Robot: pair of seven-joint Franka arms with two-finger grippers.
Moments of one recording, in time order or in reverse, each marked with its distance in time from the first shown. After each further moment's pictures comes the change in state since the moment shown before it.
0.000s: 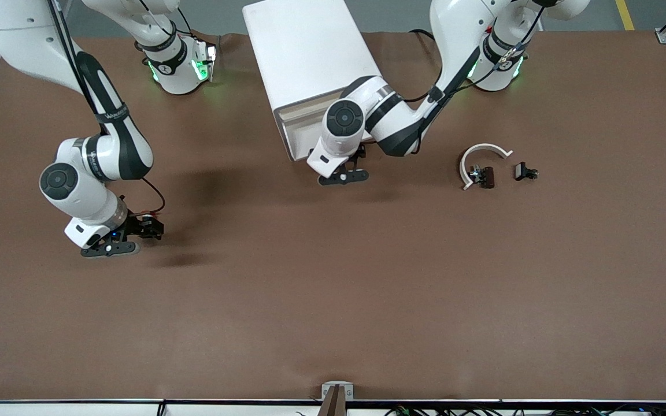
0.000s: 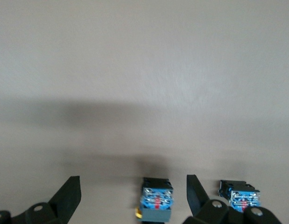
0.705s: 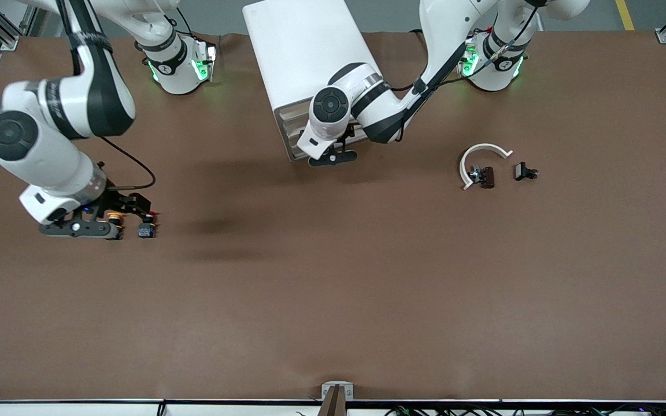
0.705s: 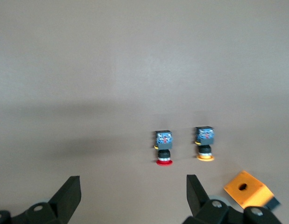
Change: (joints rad) left arm -0.013 0.007 -0.066 -0.035 -0.050 0.000 -0.062; right arm 0.110 -0.216 0.002 0.290 0.000 -0.615 0.186
